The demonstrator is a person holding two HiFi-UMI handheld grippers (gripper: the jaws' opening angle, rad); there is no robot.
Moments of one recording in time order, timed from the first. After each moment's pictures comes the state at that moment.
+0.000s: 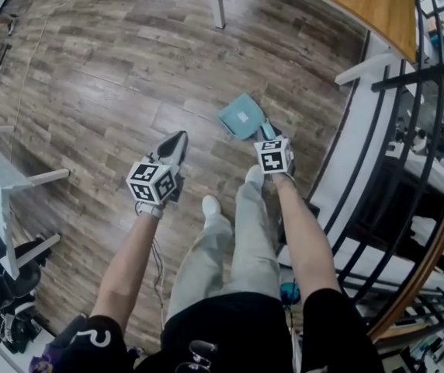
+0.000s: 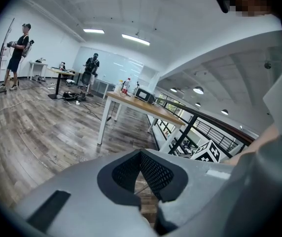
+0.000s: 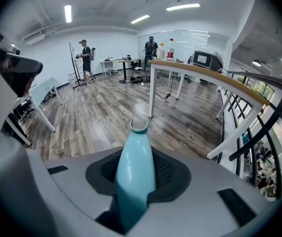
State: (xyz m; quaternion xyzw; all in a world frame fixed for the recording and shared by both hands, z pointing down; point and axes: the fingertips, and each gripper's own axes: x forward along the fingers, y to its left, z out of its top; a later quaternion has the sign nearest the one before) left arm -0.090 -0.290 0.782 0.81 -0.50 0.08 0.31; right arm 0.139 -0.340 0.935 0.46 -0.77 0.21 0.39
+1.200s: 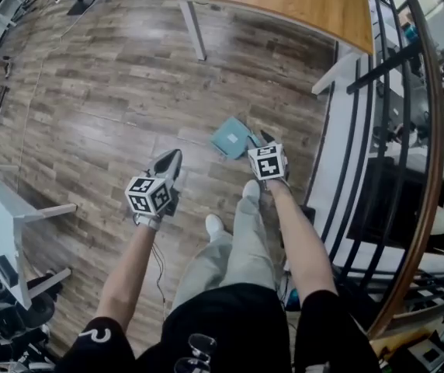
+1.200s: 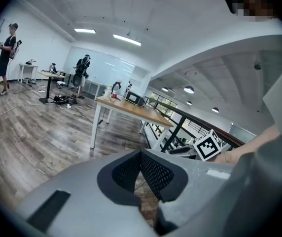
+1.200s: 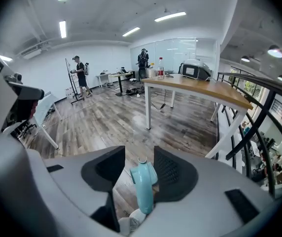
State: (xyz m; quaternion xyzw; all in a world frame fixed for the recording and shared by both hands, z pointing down) left arm -0.075 -0.260 0.702 0.83 -0.46 0.09 0.29; right arm 0.153 -0.319 0.811 0.49 -0.78 0.22 0.32
